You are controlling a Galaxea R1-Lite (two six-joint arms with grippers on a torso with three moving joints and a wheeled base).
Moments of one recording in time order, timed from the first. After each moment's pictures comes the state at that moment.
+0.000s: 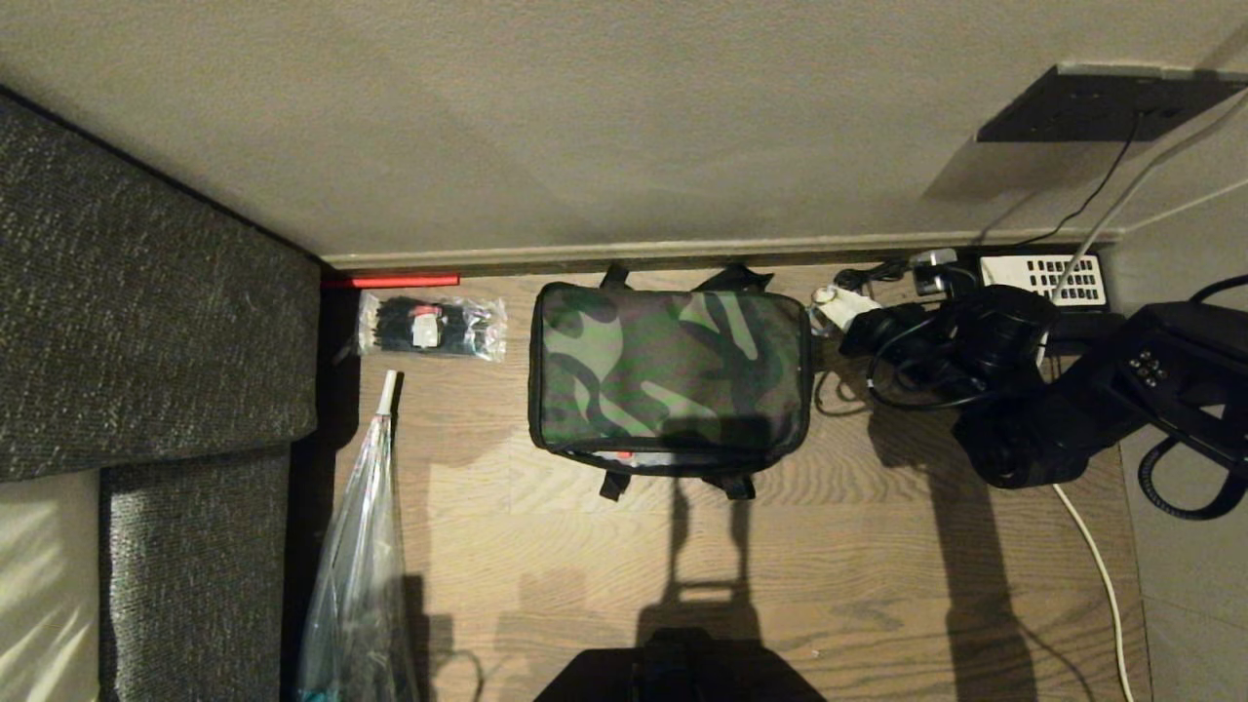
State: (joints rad) left arm 0.00 0.00 0.00 0.00 0.01 -0.02; right arm 0.10 2.30 -1.16 -1.37 0.39 0.14
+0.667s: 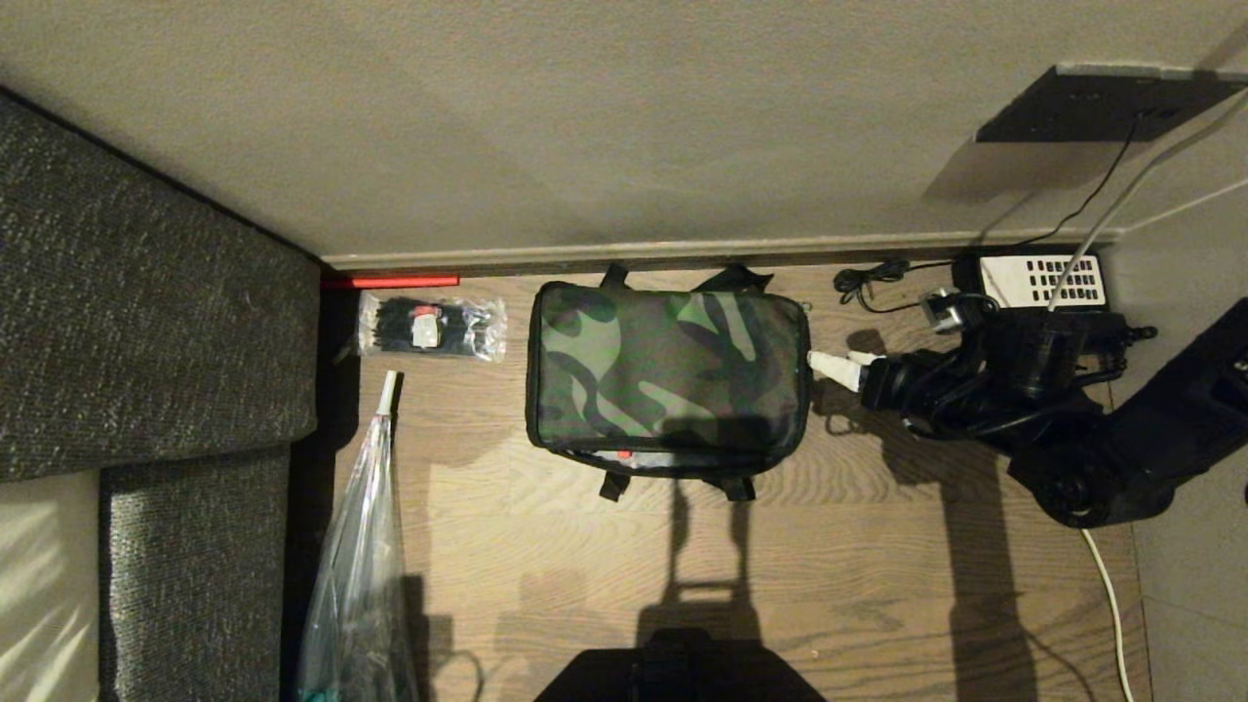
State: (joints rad) left arm 0.00 0.00 0.00 0.00 0.01 -0.01; right arm 0.12 2.10 -0.87 -1.12 0.48 0.23
